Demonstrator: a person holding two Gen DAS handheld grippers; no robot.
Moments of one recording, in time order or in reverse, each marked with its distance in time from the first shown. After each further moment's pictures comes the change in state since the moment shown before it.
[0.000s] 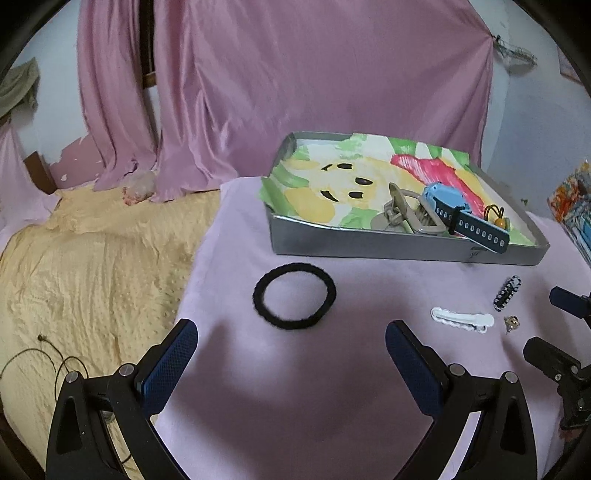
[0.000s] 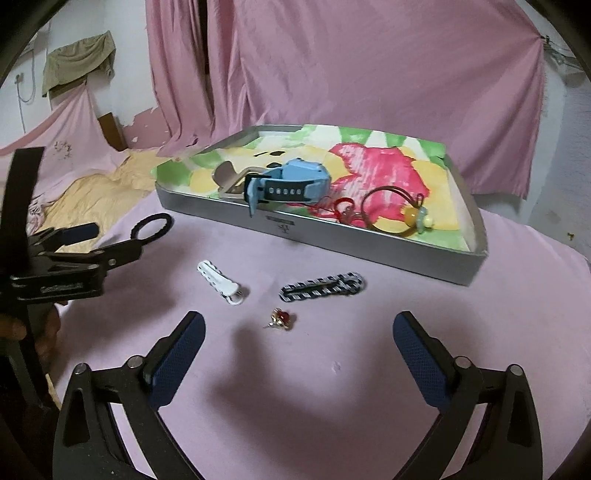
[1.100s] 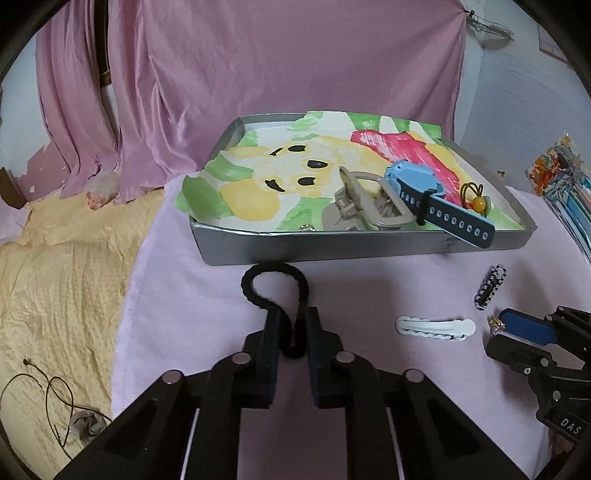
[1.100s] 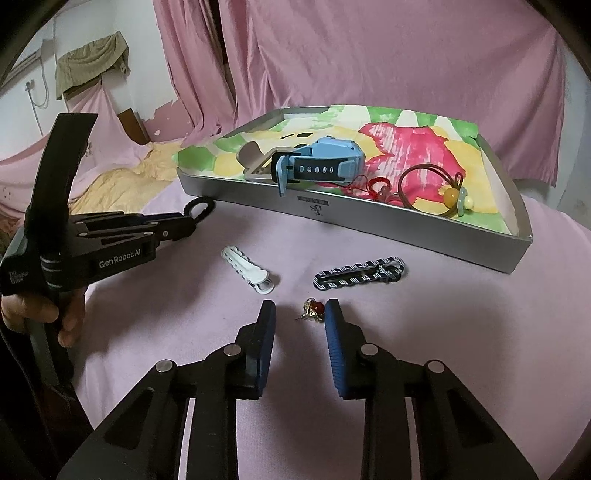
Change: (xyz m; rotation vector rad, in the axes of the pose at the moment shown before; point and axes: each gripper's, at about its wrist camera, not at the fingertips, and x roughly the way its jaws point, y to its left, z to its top) left arm 0.022 -0.032 0.015 0.081 0.074 -0.098; right arm 0.017 0.009 -0.001 0.020 0.058 0.123
